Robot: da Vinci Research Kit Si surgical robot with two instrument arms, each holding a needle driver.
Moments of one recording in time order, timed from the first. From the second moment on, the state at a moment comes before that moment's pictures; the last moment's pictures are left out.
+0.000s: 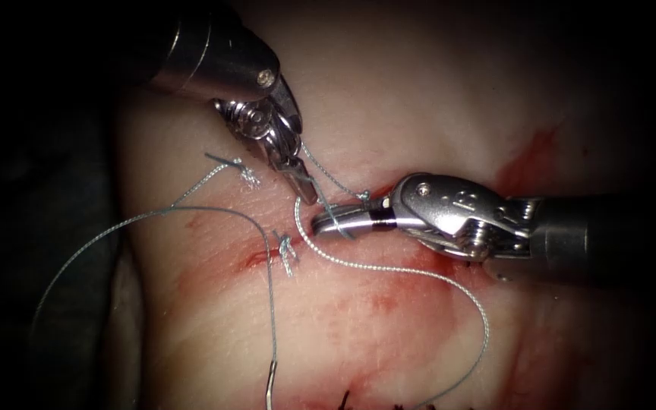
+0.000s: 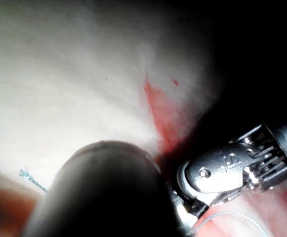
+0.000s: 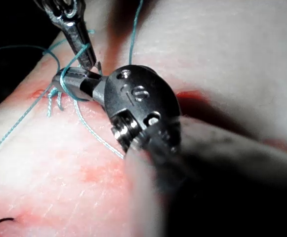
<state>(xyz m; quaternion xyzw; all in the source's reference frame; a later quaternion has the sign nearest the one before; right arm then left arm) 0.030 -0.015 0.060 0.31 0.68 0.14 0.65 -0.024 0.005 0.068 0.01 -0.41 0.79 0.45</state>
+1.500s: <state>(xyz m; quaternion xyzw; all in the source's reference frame) 0.031 -0.014 0.061 0.16 0.65 0.29 0.68 -0.027 0.002 0.068 0.01 -0.46 0.74 0.48</state>
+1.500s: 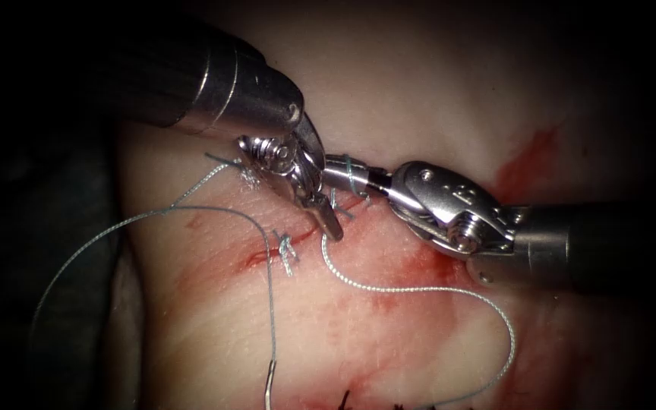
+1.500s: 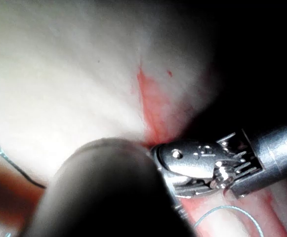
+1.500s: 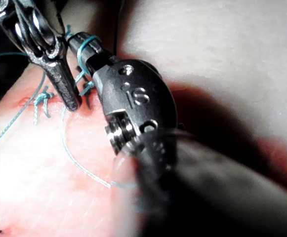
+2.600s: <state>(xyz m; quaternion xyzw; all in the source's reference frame) 0.034 -0.012 0.057 0.09 0.43 0.36 0.82 -0.026 0.000 0.070 -0.10 -0.64 0.46 0.60</state>
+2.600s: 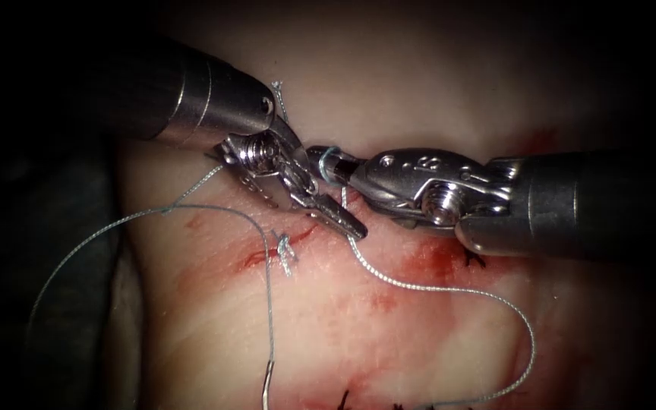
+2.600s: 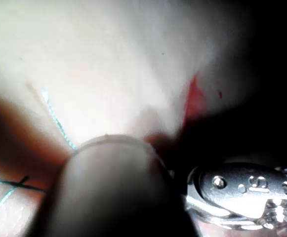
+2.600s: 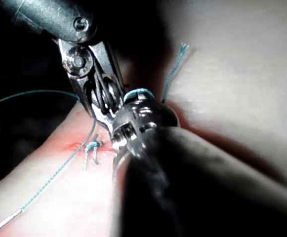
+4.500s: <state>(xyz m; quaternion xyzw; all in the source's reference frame) 0.033 -0.012 0.061 0.00 0.32 0.54 0.78 -0.027 0.001 0.071 -0.09 -0.68 0.45 0.58</state>
